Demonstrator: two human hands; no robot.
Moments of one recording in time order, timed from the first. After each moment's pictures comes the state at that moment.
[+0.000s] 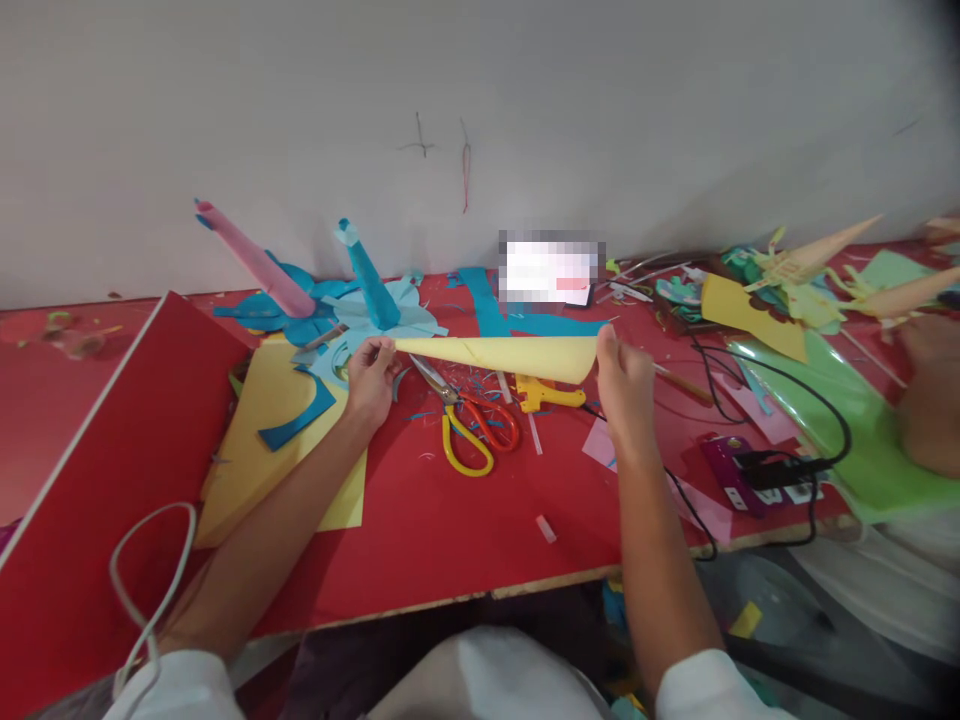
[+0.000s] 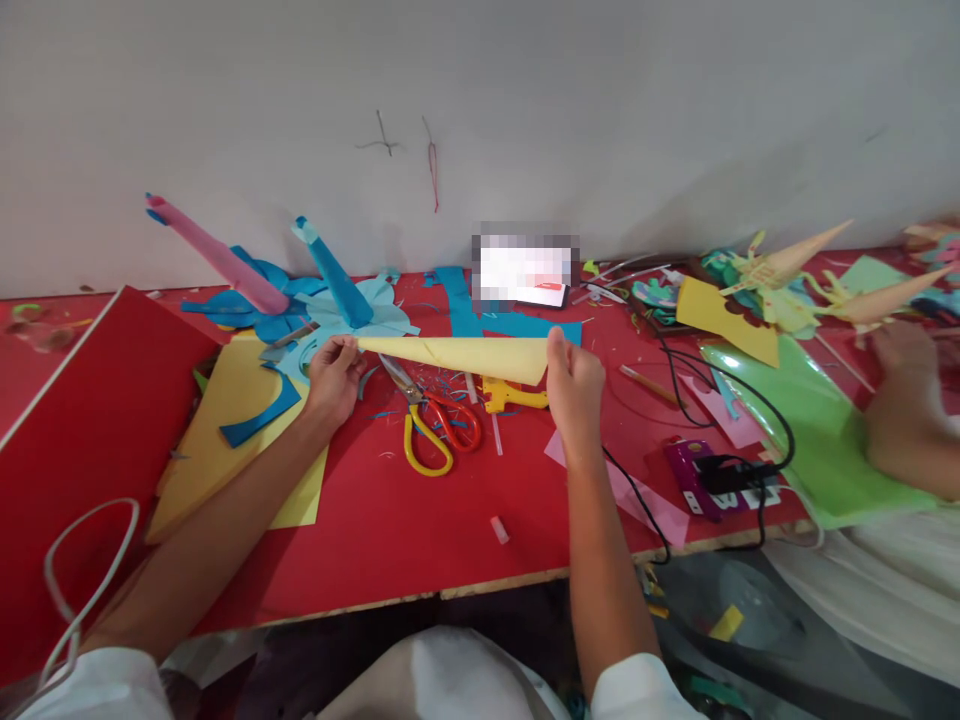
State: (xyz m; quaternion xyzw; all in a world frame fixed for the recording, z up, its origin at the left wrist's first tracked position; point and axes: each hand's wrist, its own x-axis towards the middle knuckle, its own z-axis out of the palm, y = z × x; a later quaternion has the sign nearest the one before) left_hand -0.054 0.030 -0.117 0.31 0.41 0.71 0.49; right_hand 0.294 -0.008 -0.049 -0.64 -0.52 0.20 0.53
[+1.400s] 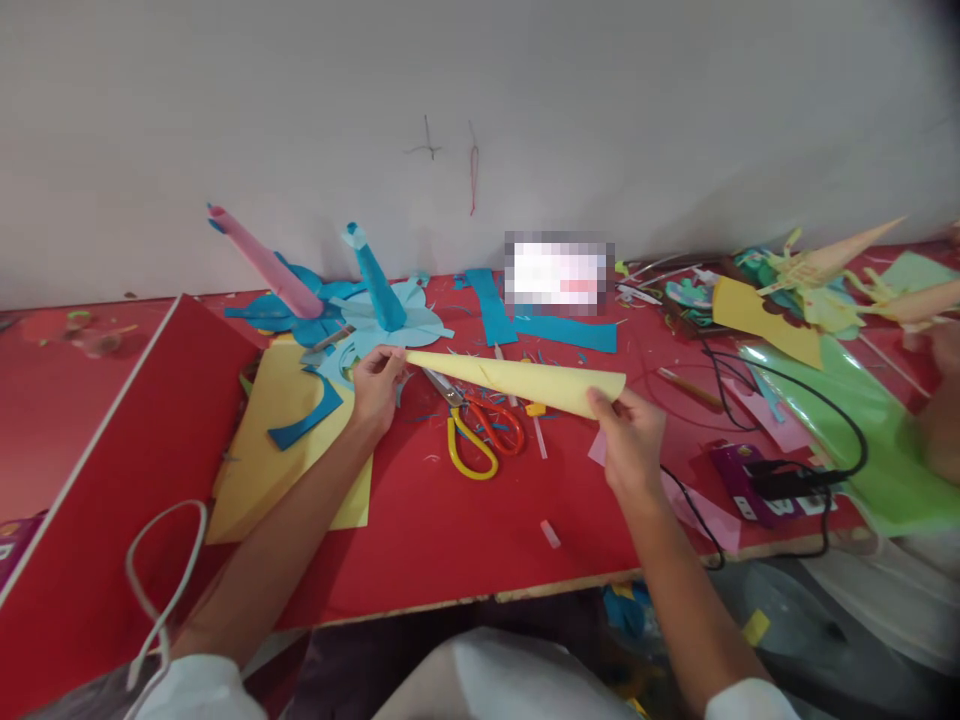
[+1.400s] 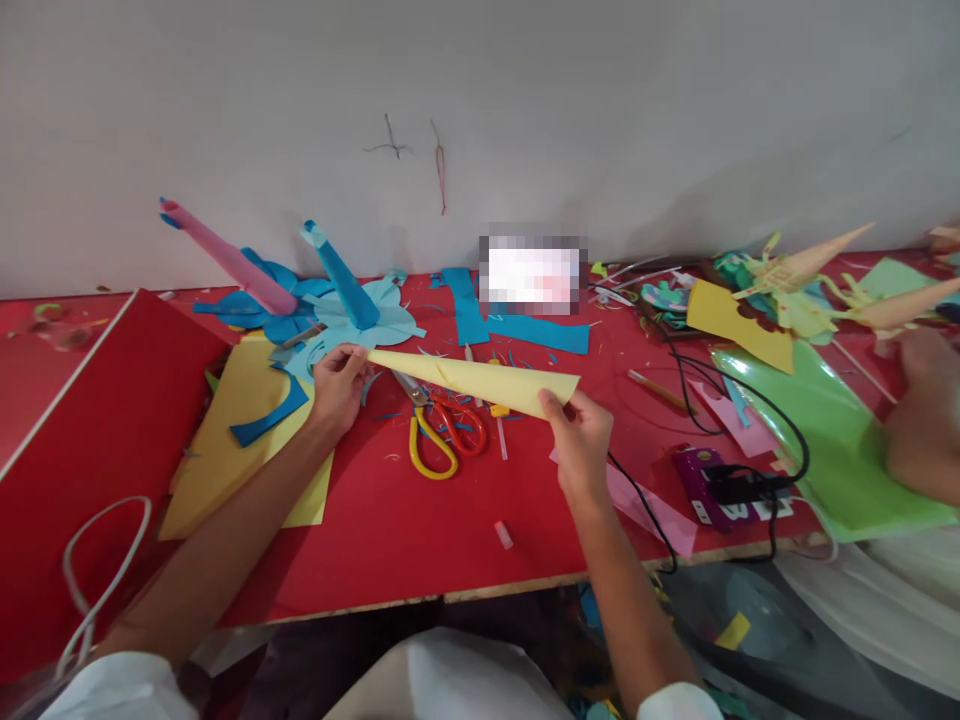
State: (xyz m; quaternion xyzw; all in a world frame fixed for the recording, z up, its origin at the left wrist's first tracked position) left_hand -0.052 0.016 -0.112 0.37 0.45 0.68 0.44; right_hand 0.282 -0.057 -0.075 -0.58 -0.40 0.34 0.62
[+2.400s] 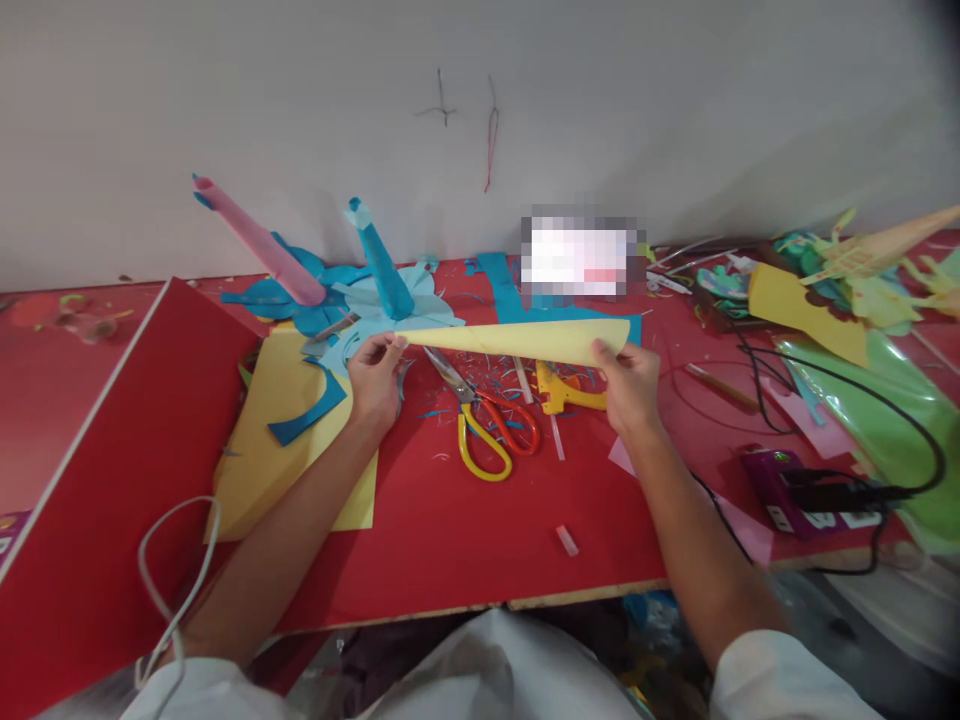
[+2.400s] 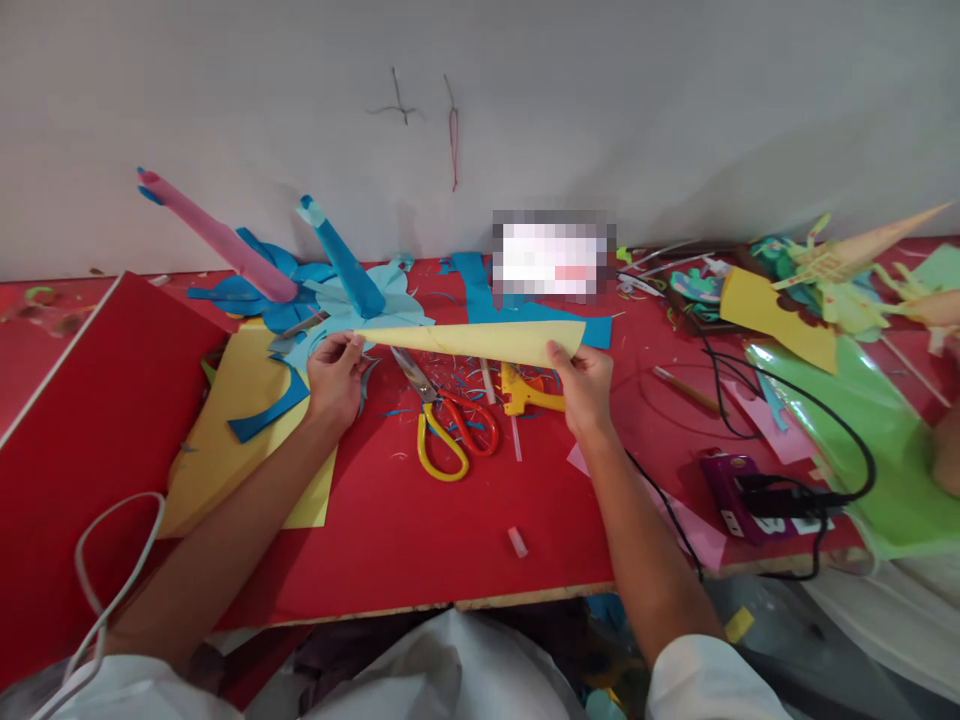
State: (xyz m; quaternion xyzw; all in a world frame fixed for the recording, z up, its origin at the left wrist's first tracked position) left_hand -0.056 0.022 -0.117 0.29 0.46 0.73 0.41; right_hand 0.280 0.018 -0.095 -0.54 -0.44 0.36 0.62
